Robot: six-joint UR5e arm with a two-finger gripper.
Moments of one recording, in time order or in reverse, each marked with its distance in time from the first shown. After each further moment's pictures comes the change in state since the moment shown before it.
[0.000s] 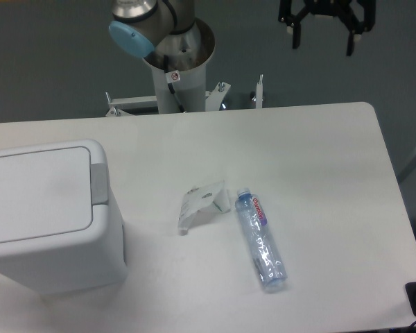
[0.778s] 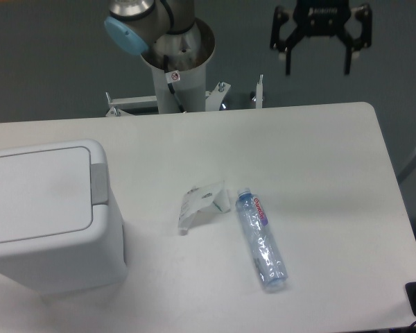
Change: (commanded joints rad) arm -0.273 -0.167 0.087 0.172 0.008 -0.776
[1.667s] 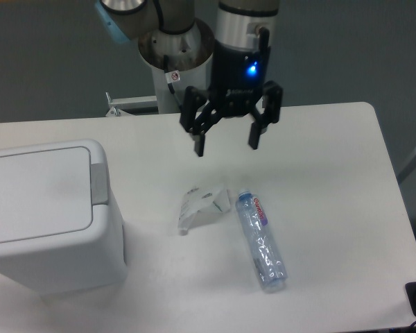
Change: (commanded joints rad) arm -0.210 -0.080 0.019 0.002 -0.118 -0.620
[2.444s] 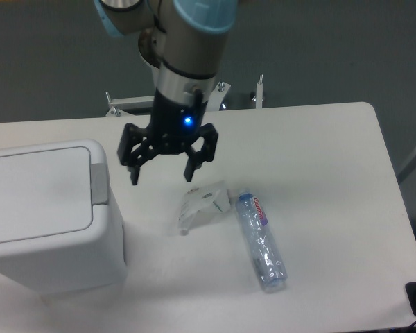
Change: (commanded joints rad) arm -0.152 -0.064 -0.012 0.026 0.006 0.002
